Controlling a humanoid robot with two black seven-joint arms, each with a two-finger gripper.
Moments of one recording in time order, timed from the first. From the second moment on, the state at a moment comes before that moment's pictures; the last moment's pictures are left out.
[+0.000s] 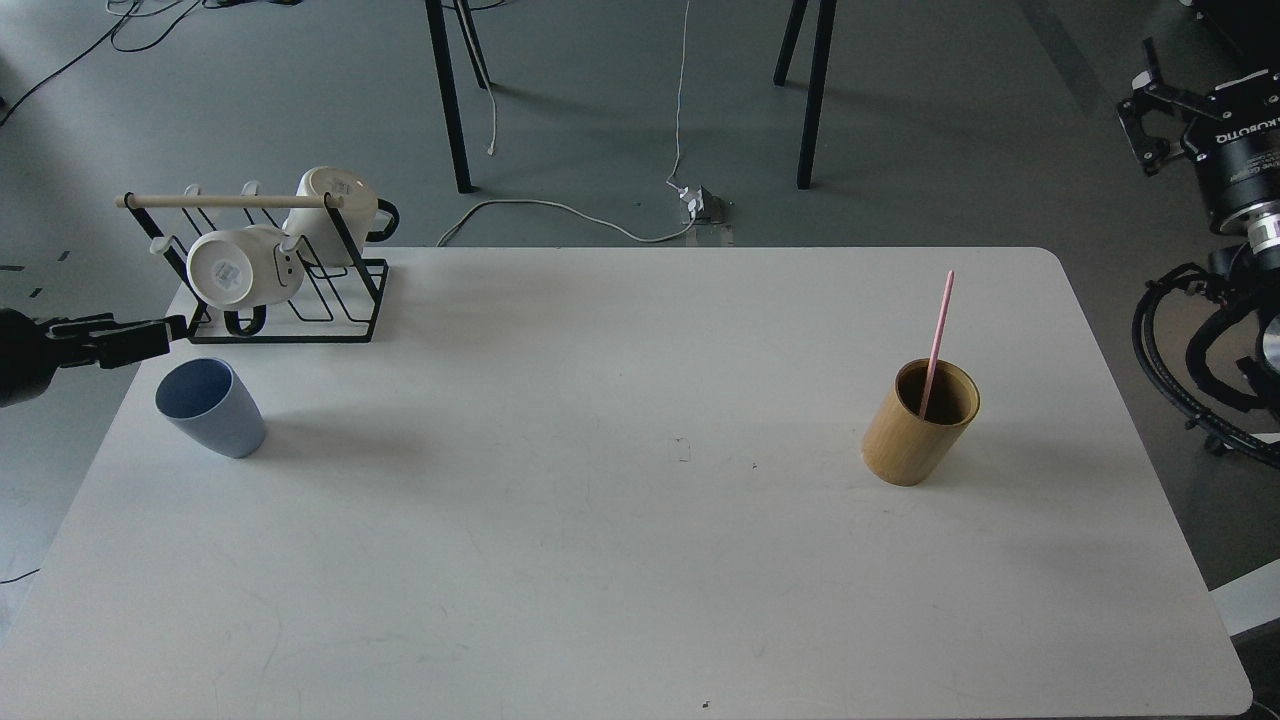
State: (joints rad) left arm -0.71 0.93 -0.38 -0.74 1.62 -0.22 -0.49; right arm 0.65 -0.56 1.03 0.84 0.24 0.49 0.31
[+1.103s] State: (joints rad) left arm -0.72 0.72 -0.26 -0.46 1.62 -0.14 -0.49; right arm 0.65 -0.55 1.06 0.88 0.24 0.49 0.31
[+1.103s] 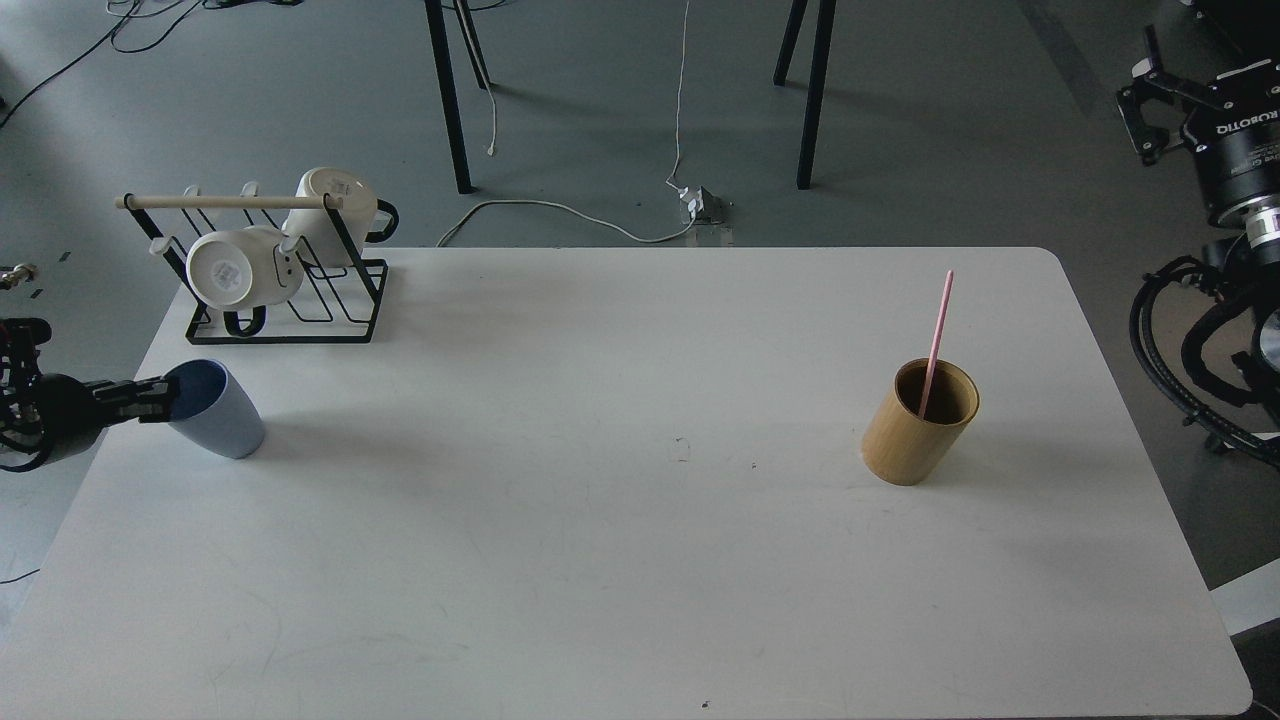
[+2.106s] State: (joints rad) left arm -1.15 0.66 -0.26 -1.31 1.92 -0.49 -0.40; right arm 0.71 -0.68 1.07 0.91 0.24 0.49 0.29
